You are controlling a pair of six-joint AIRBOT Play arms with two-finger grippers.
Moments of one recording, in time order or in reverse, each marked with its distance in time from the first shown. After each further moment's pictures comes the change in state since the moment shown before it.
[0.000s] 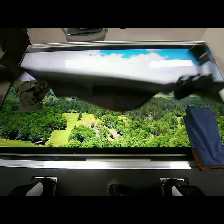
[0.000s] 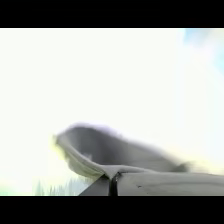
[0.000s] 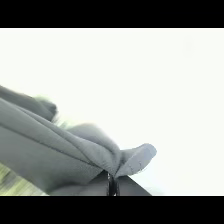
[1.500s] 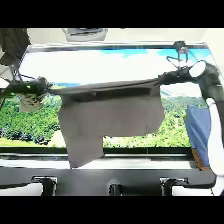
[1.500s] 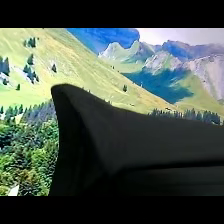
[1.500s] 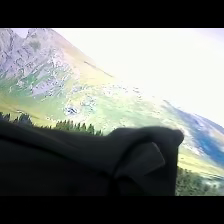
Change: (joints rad) left arm -0.016 -0.526 -0.106 0.140 0.022 -0.042; right arm 0.000 -0.665 0.213 0.192 -0.046 0.180
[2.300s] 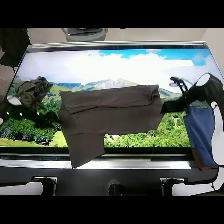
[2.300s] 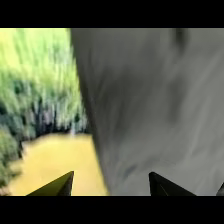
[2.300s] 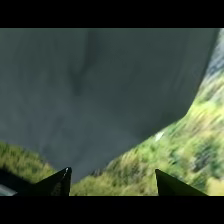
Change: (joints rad) left arm 0.069 0.009 -0.340 0.001 -0.372 0.042; right arm -0.162 -0.028 -0.135 -0.010 0.592 -0.168
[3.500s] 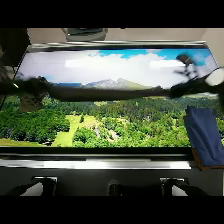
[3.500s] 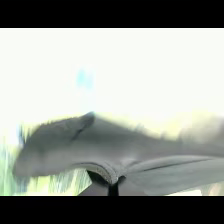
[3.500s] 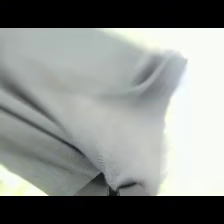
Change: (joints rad) left arm -0.059 0.343 0.421 -0.165 0.252 0.028; right arm 0.095 0.419 0.048 -0.109 -0.404 -0.092
